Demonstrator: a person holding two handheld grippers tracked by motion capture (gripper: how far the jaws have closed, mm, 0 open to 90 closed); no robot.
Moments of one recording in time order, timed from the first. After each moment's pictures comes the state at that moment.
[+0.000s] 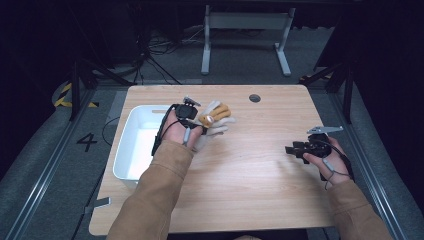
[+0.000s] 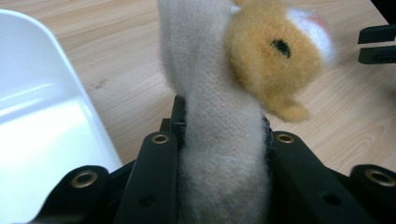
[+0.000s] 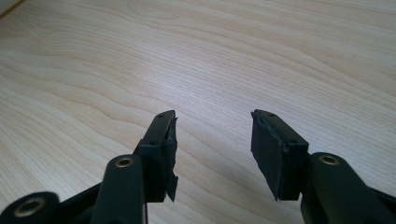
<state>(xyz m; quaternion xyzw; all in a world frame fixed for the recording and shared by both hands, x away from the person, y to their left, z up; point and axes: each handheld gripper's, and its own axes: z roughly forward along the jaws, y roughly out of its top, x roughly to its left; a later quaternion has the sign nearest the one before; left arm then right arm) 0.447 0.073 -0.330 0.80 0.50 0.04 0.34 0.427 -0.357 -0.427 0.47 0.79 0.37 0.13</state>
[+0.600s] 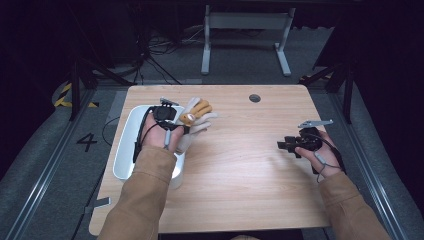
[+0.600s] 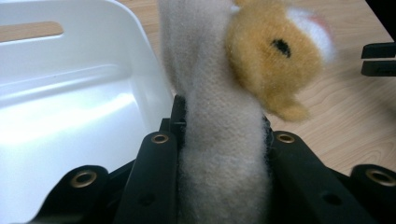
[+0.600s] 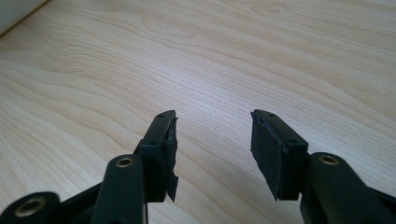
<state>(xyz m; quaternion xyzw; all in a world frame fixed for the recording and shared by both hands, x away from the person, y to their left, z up) 0.428 0.120 -0.320 0.75 0.55 0.06 0.36 0.447 -0.336 -0.423 0.45 0.80 0.38 0.13</state>
